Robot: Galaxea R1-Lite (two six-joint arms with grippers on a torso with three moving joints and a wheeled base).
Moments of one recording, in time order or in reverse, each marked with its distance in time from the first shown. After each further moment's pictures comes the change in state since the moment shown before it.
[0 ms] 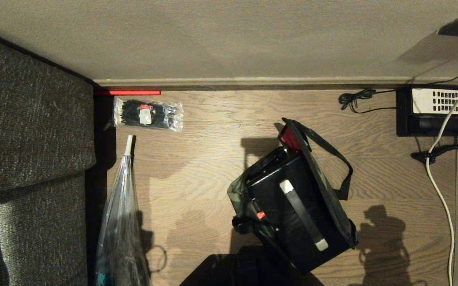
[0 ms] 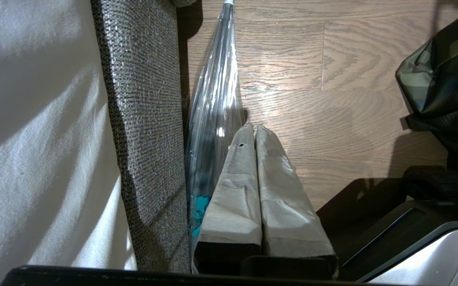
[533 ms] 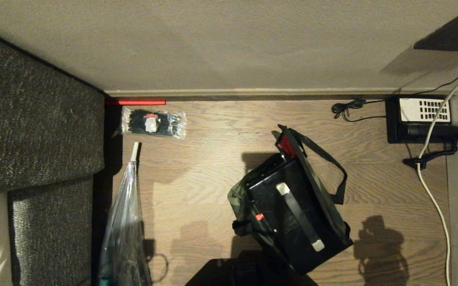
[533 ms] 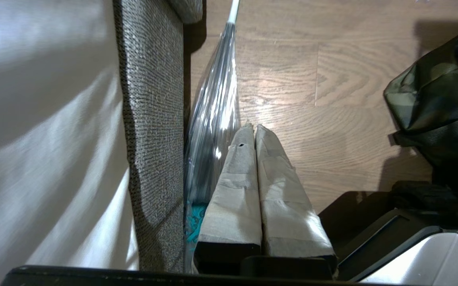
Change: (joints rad) left arm 0.000 0.000 0.000 -0.002 0.007 -0.041; right arm 0.000 0.000 0.000 0.000 0.001 0.000
